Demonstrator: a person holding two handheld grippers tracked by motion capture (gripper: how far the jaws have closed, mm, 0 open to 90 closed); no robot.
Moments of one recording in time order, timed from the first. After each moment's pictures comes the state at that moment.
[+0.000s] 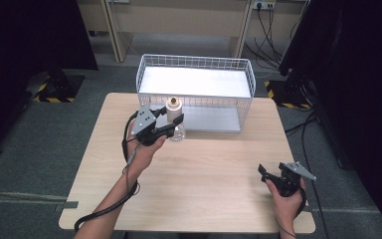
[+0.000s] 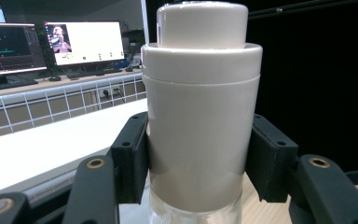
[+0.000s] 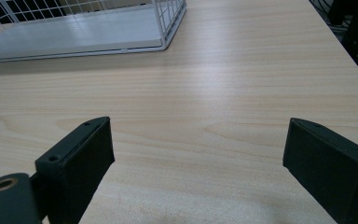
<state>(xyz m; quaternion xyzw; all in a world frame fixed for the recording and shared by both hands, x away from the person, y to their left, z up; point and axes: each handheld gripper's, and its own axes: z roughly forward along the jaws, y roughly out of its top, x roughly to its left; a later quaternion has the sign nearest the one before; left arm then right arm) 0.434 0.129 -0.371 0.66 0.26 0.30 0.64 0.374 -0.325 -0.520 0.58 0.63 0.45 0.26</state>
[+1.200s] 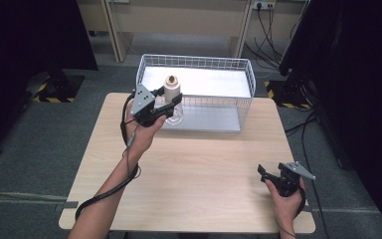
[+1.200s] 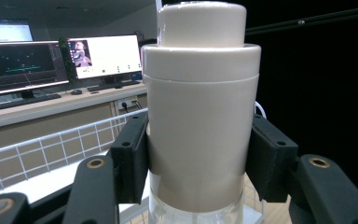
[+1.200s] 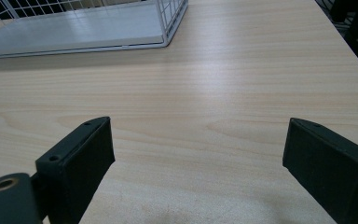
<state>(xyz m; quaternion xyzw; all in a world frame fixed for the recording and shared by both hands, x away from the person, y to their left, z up) 0.459 0.132 -0.327 0.64 0.27 0.33 0.64 0.375 -0.323 -0.520 0.58 0.64 0.44 0.26</state>
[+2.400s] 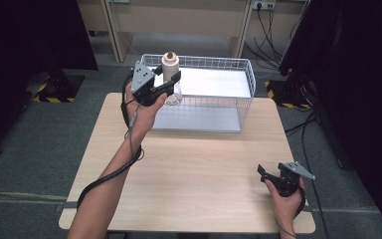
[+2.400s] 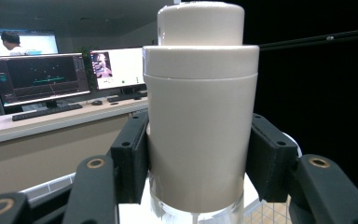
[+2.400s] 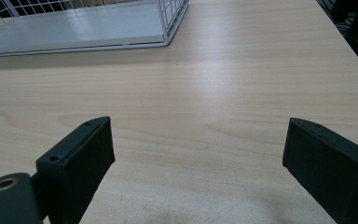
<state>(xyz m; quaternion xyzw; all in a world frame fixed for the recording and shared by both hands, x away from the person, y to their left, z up) 0.489 0.130 -0.287 0.61 0.28 0.36 0.64 0.375 -0.323 -0.520 0.57 0.64 0.44 0.26</state>
